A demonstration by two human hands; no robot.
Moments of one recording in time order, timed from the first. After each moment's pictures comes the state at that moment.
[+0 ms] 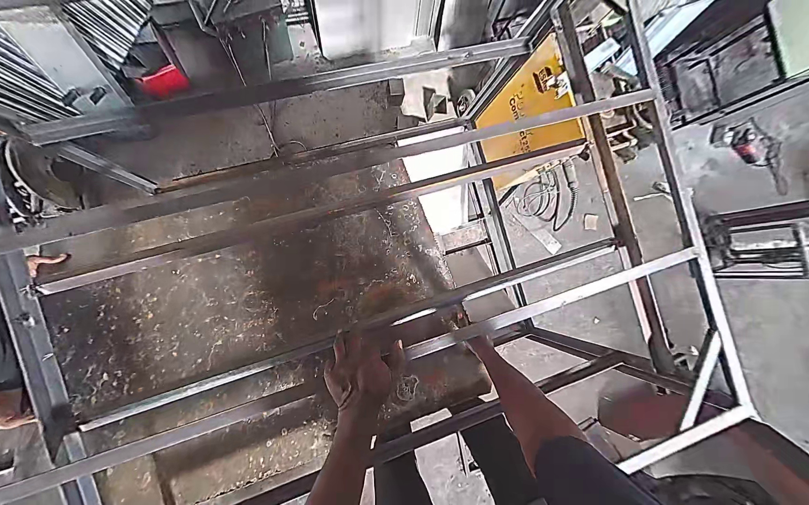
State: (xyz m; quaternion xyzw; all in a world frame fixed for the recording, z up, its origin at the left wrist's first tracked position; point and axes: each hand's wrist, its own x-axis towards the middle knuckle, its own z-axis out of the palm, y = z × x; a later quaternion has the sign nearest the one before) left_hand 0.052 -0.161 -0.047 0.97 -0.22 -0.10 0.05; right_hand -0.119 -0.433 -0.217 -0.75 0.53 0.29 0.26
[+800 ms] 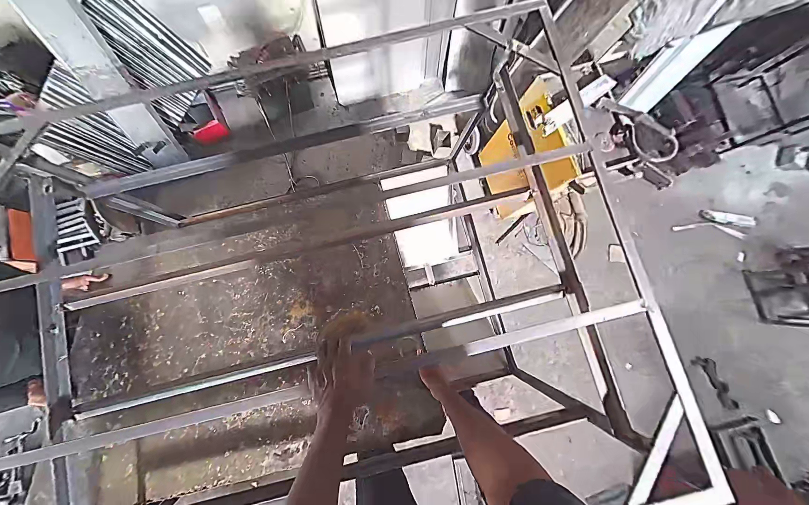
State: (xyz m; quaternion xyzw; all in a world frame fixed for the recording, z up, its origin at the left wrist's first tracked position) left_hand 0.030 -0.306 -0.020 0.95 -0.11 -0.30 0.01; right_hand -0.111 -0.467 -0.061 -0.83 0.40 0.17 0.34
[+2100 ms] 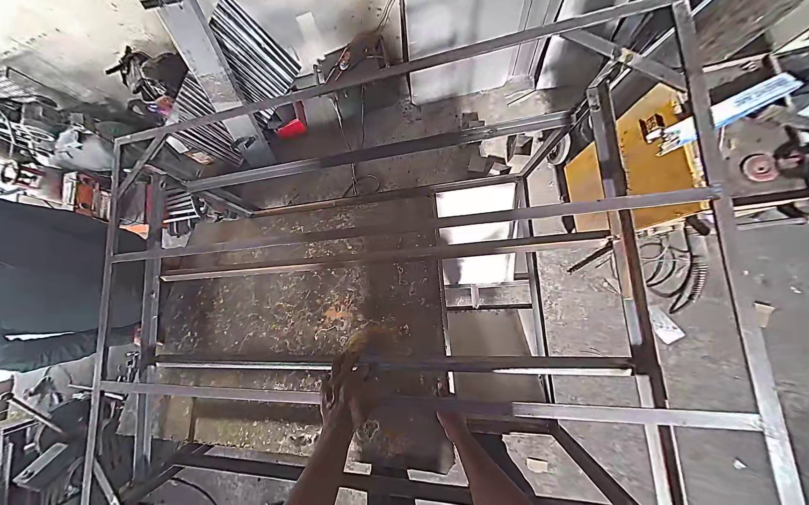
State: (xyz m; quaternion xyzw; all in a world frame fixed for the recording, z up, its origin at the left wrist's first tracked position) left_hand 0.028 -0.296 -0.039 0.95 -0.12 -0.28 0.00; right_hand -0.153 -0.472 -0.230 -0.72 0.44 0.35 0.41
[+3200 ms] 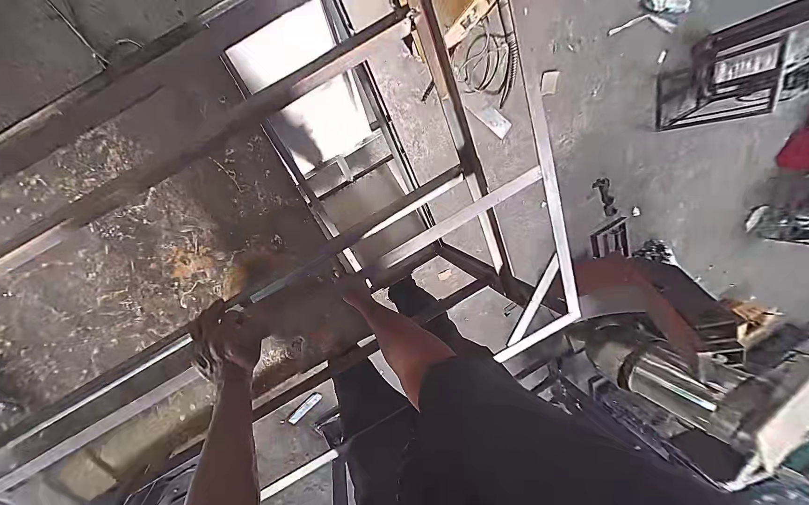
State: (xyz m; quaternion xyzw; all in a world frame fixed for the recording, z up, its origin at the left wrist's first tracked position) left_hand 0.024 -0.292 -0.042 0.95 -0.20 -0.25 0.03; right_hand -0.138 -0.491 -0.194 -0.66 0.48 0.36 0.46
